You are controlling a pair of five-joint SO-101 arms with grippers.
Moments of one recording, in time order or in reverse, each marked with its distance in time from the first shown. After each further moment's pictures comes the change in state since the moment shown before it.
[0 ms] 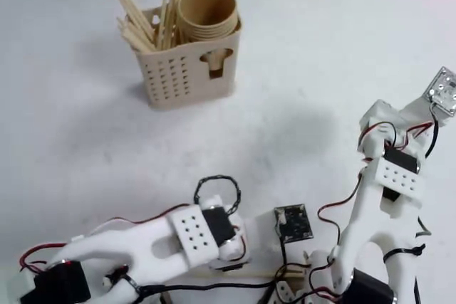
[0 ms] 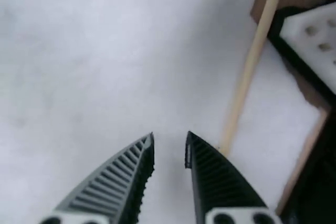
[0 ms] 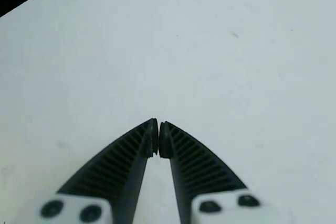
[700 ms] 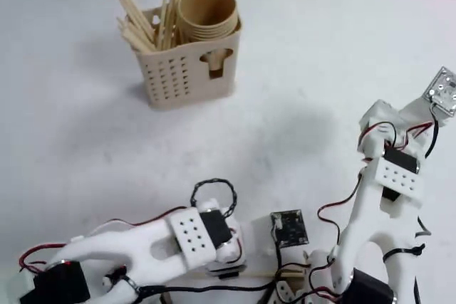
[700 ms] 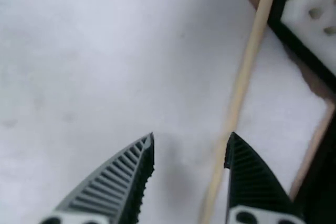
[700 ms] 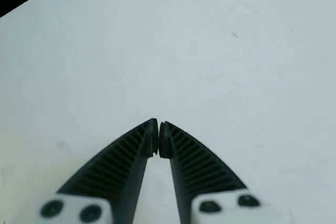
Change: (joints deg) left arm 0.0 -0.4 3.2 -1.8 -2.1; right arm 0.0 0.0 0.0 0.0 0.0
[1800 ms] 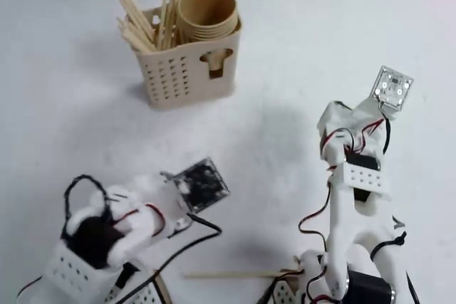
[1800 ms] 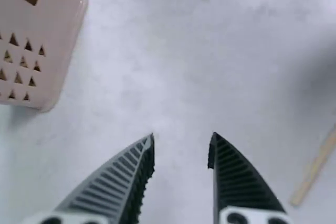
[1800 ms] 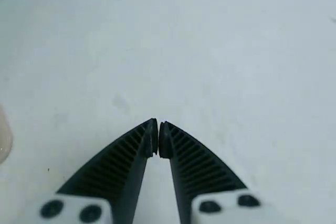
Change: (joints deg) left arm -30.2 -50.2 1.8 21.0 -14.2; right arm -12.7 0.1 8.8 -9.4 0.0
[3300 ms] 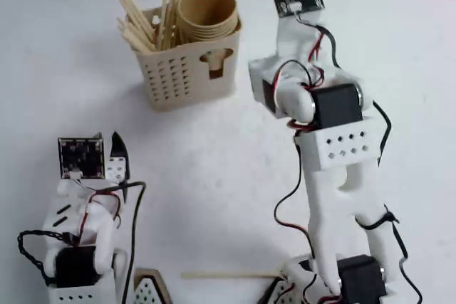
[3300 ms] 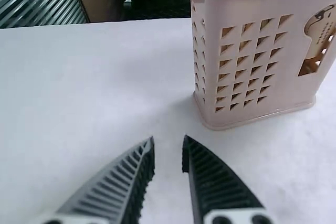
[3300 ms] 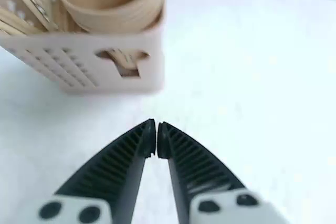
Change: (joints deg) left arm -38.6 -29.4 20.7 -24.1 24.4; right arm -25.6 6.2 -61.5 66.1 13.8
